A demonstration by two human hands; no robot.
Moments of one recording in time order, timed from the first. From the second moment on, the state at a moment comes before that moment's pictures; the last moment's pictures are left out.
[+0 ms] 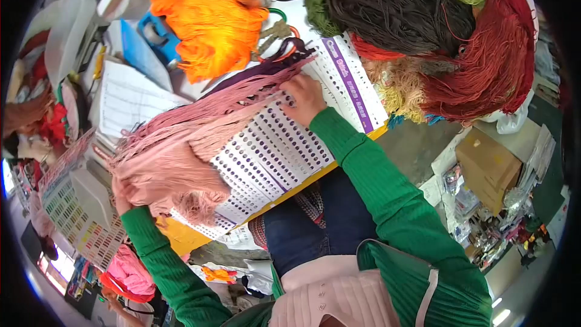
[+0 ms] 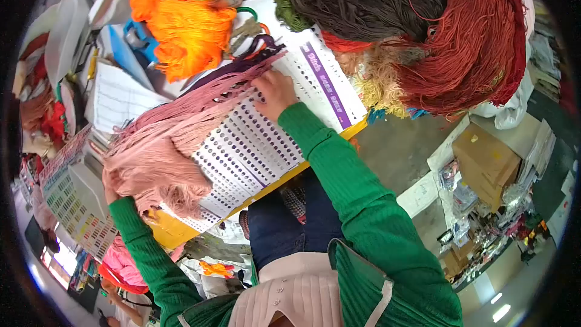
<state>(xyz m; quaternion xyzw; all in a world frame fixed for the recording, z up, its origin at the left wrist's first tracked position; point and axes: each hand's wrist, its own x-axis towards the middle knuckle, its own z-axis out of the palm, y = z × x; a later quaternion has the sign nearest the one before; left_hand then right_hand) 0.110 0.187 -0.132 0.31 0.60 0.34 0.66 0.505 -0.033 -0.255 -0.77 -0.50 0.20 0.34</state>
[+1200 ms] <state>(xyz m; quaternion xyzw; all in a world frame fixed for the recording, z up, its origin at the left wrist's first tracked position) 0.181 -0.014 0.041 0.14 0.26 0.31 0.90 0.306 -0.052 0.059 -0.47 -0.17 0.69 0.52</state>
